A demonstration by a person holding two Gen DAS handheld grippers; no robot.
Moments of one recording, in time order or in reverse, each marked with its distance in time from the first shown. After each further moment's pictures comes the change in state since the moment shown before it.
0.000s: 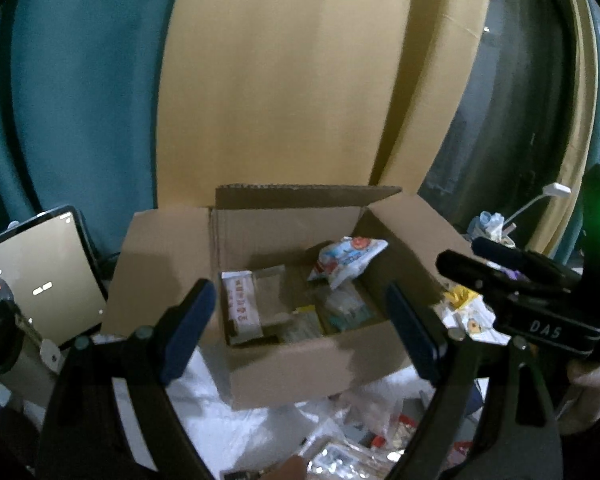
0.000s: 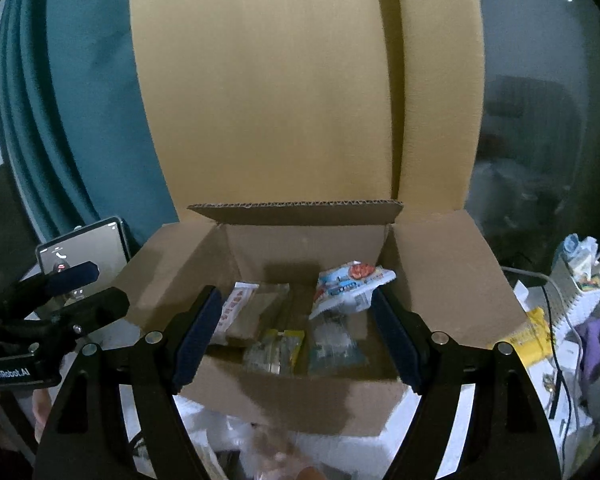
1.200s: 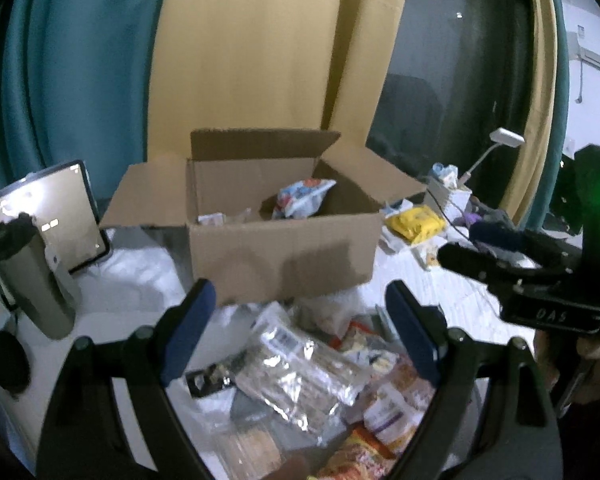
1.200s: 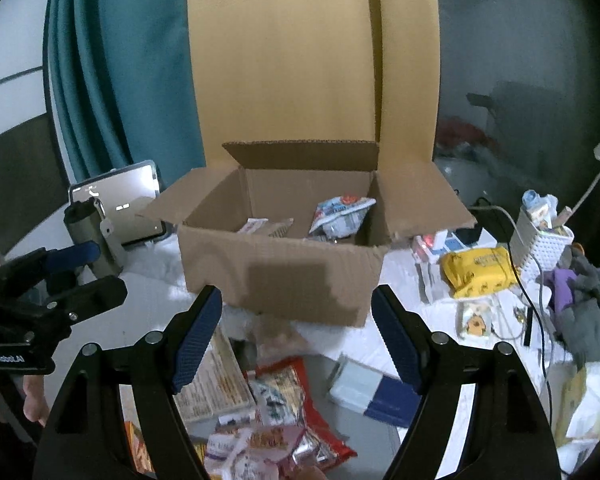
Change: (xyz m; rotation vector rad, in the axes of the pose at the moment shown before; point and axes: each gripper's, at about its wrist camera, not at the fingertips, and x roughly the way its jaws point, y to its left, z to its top) left arm -0.076 -0.040 -0.099 0.060 0.015 -0.061; right arm -0.093 0.011 -0.103 -0.053 0.027 -0.014
